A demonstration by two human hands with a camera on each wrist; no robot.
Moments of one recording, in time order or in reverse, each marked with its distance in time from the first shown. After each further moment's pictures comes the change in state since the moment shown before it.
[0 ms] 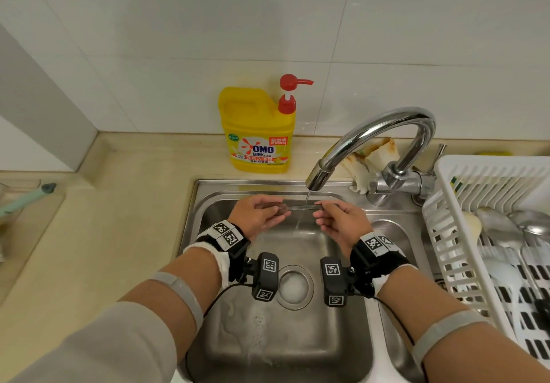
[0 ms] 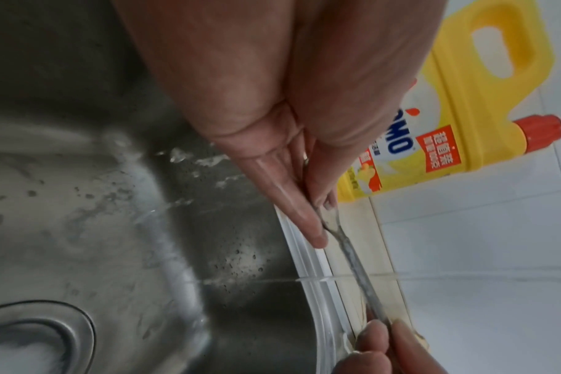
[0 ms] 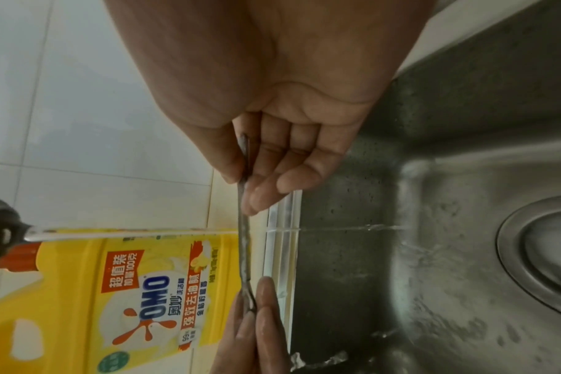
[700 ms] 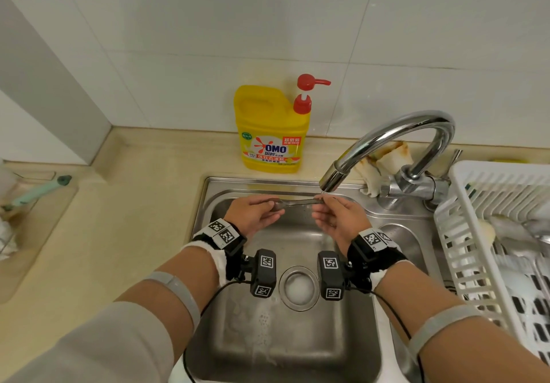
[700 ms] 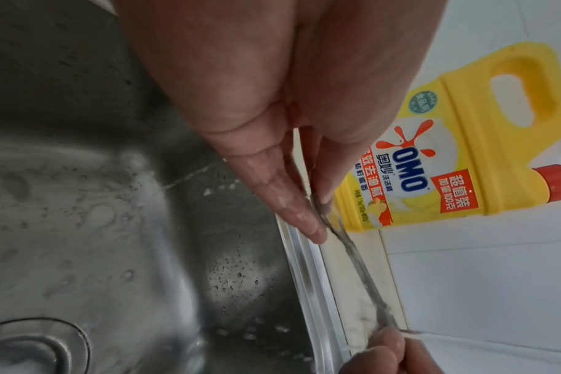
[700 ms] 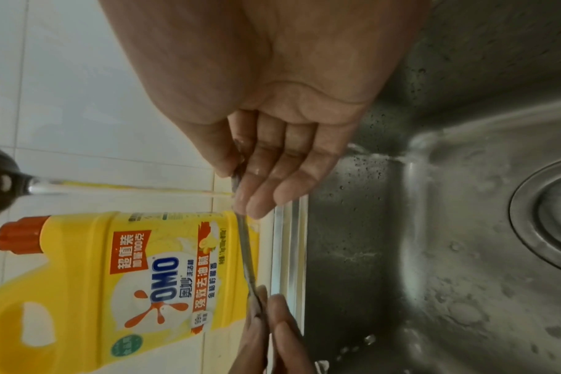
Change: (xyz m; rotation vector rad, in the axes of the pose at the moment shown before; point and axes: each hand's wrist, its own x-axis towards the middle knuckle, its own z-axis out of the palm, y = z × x) left_hand -0.002 0.006 -0.026 -0.031 0.085 -0.035; right_hand 0.000 -0.006 0.026 0.050 -0.023 0.024
